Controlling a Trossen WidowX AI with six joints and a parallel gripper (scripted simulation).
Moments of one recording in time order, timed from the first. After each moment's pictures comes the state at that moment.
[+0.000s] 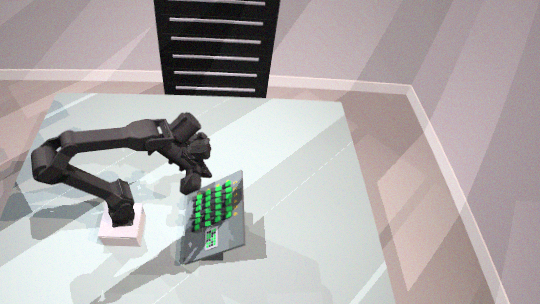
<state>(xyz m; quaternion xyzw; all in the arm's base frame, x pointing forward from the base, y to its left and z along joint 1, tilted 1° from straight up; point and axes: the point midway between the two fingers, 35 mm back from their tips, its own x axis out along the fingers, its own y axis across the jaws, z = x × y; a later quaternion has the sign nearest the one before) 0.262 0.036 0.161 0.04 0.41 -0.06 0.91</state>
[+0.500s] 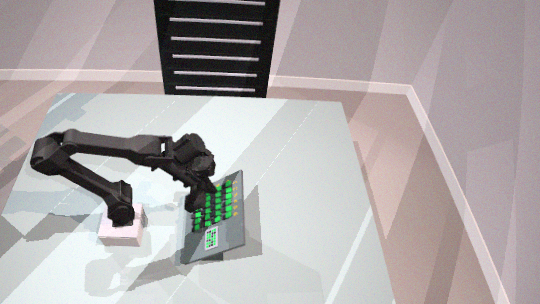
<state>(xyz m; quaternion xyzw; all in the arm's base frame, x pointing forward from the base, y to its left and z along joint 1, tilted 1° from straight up) 0.272 -0.008 0.143 0.04 0.40 -0.06 0.91</state>
